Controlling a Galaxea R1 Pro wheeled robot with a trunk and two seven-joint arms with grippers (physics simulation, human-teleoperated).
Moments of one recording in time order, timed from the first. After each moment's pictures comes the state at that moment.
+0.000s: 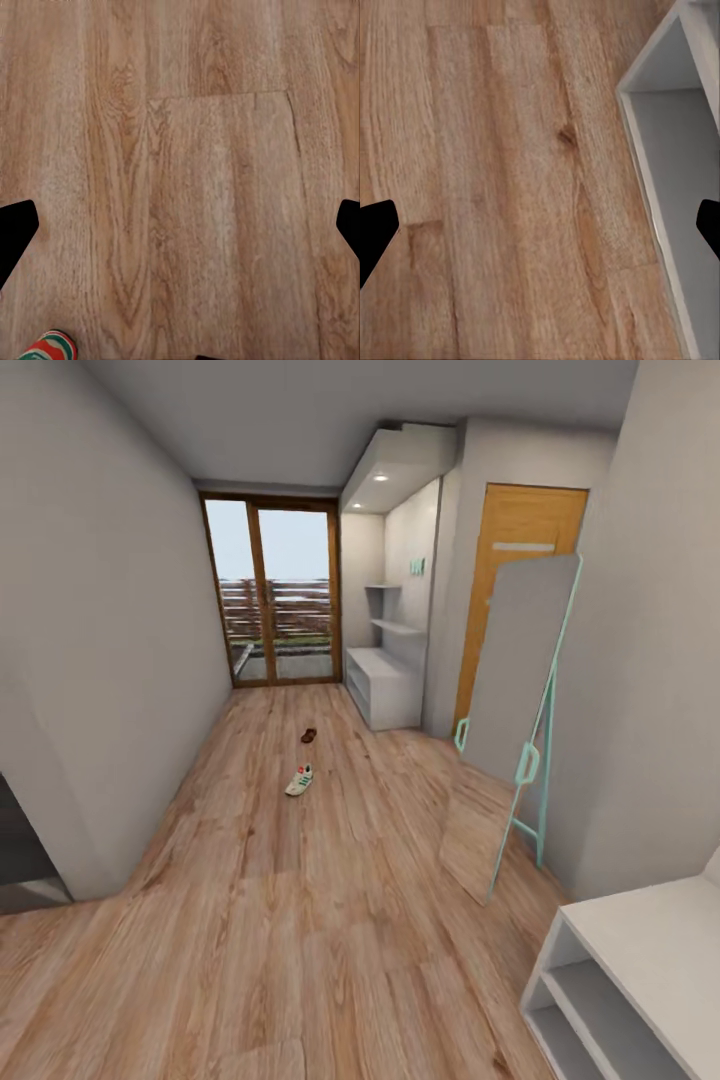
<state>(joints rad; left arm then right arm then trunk) -0.20 0.08 0.08 -0.24 0.06 -0.25 0.02 -0.03 -0.08 0.00 -0.49 0.07 -0.27 -0.04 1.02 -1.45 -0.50</state>
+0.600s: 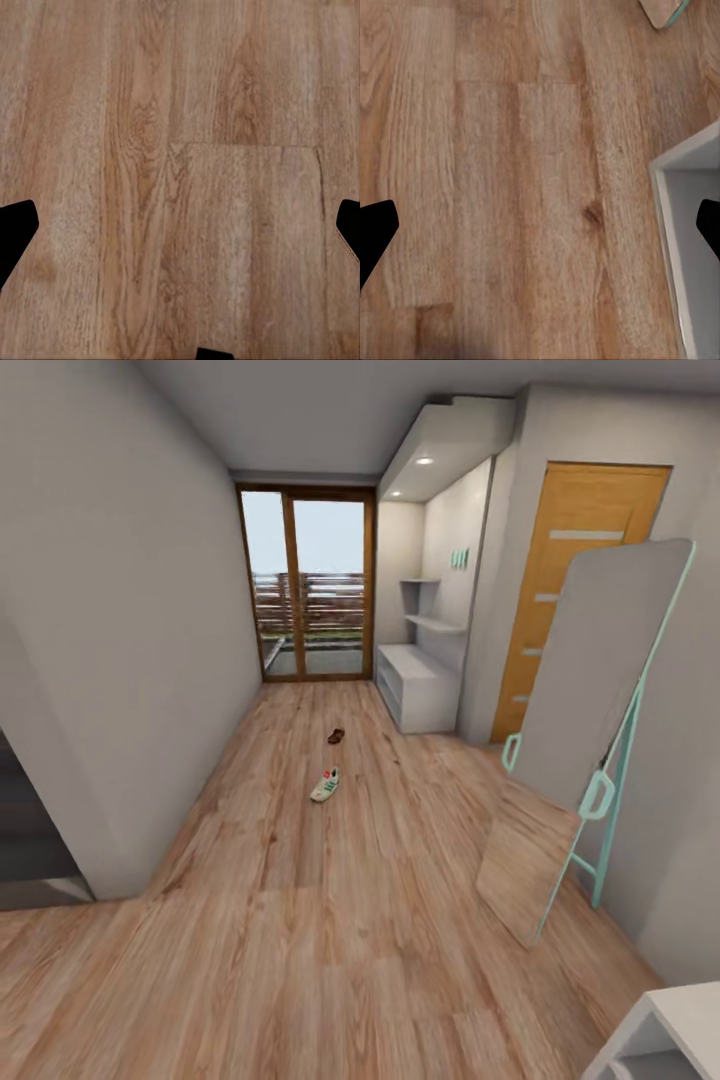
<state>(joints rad) -0.20 0.08 0.08 -0.24 0.06 -0.25 0.02 -0.03 -0.08 0.00 -0.49 0.07 -0.27 -0.04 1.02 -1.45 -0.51</state>
